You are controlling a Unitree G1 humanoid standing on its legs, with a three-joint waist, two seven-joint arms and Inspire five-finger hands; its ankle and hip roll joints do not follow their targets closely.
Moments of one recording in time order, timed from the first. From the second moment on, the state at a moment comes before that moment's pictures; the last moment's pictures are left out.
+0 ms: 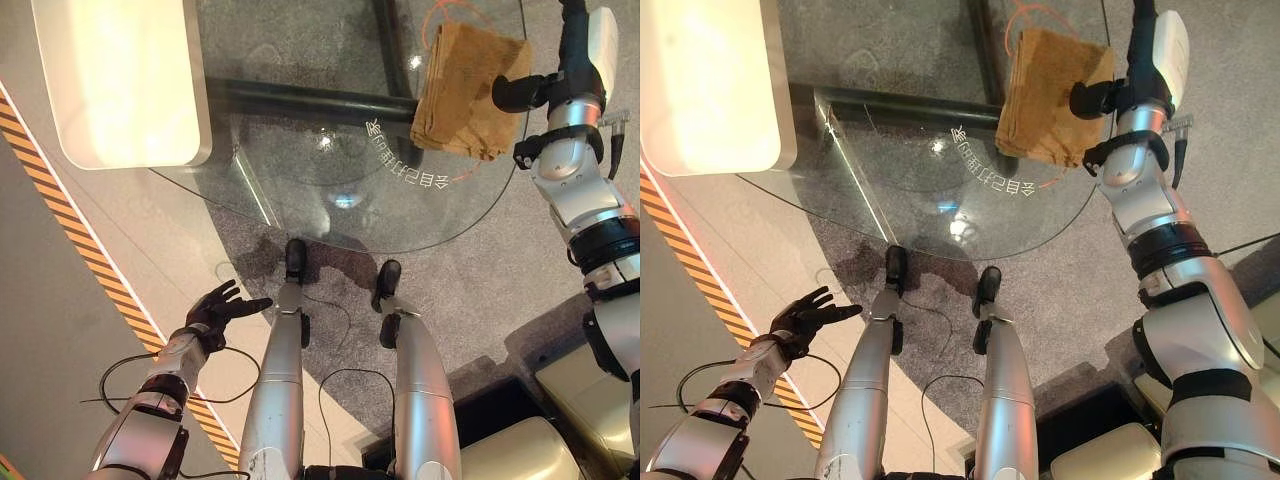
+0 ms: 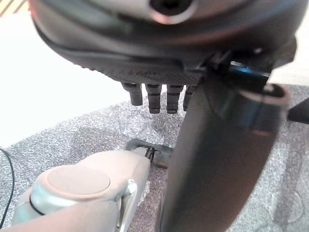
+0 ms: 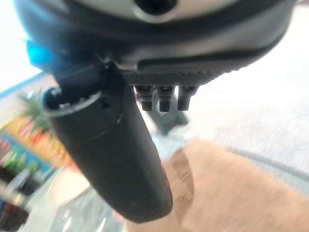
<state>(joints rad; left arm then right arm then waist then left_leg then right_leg) -0.50 0.46 -0.22 1.12 -0.74 -0.03 -0.10 -1.25 -0.77 0.61 0.79 0.11 0.02 -0.40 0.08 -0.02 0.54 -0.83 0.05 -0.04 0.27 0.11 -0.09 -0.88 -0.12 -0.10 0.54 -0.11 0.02</state>
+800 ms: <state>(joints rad) -0.50 0.49 -0.23 1.06 -0.73 -0.01 -0.10 -1.33 -0.79 0.79 0.85 -0.04 0.21 -0.19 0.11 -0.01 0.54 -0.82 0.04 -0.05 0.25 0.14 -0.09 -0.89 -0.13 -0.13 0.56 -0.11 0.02</state>
